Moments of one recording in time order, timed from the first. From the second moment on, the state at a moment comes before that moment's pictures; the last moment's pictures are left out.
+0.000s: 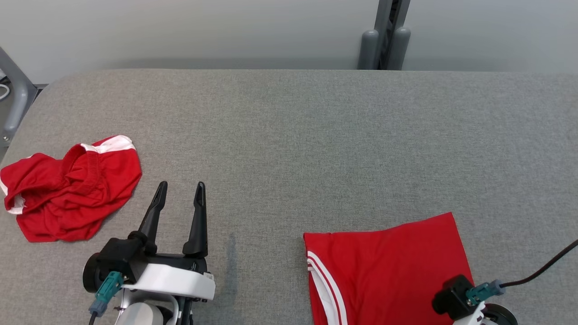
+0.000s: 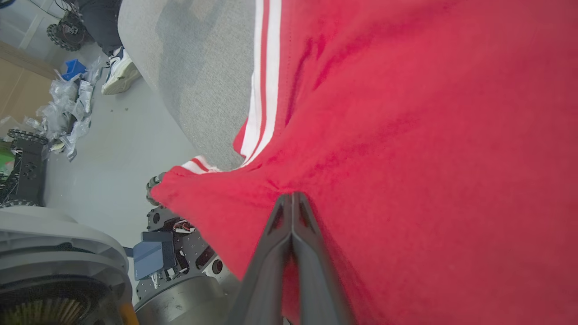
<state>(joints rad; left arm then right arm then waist) -0.10 0.05 -0.16 0.13 -0.28 0.02 -0.26 -0.39 -0.76 1.20 -0.04 1.07 0.13 0.16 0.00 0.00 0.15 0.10</state>
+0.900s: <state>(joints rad) -0.13 0.05 -0.19 0.14 -0.30 0.02 -0.26 -0.58 -0.57 1.21 0.15 1.06 0.13 0.13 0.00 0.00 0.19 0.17</state>
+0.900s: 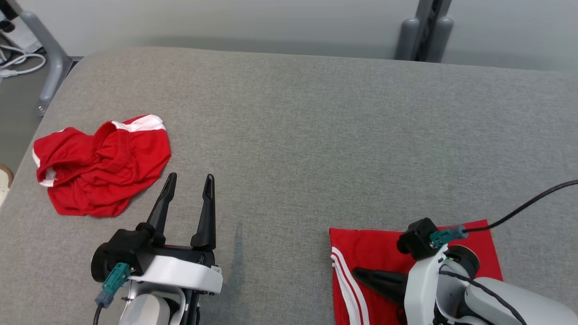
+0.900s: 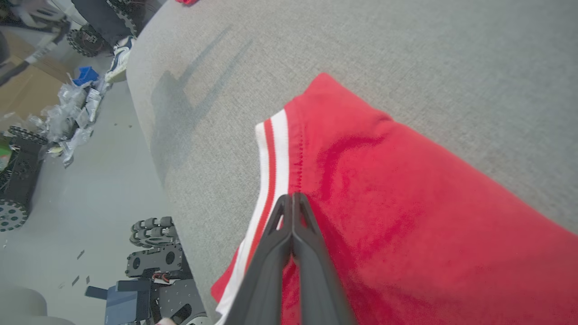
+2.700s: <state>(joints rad) -0.13 0.05 -0.19 0.16 -0.29 0.03 -0.26 -0.51 -0.65 1.28 0.14 1.13 0.13 0.06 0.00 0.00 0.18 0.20</state>
